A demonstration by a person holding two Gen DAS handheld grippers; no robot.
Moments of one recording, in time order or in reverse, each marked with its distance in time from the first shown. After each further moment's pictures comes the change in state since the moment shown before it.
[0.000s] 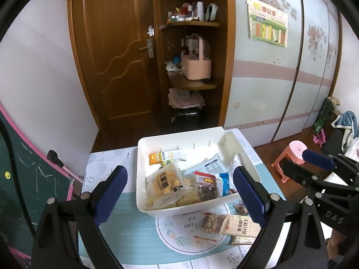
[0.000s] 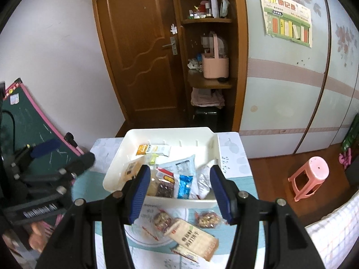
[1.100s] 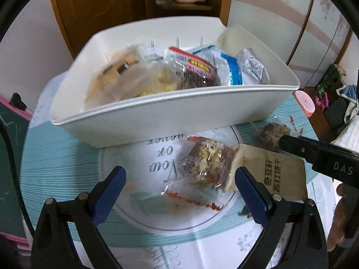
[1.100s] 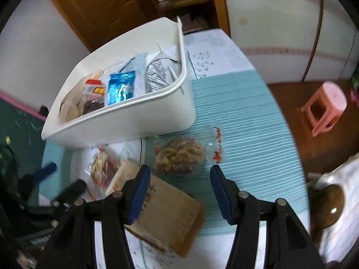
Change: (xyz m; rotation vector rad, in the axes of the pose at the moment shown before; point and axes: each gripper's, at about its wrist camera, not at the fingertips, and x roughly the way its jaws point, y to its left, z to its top) left arm 0.178 -0.042 -0.157 -0.021 0.379 -0.052; right arm 0.167 -0.086 -0.138 0.276 0.370 0.082
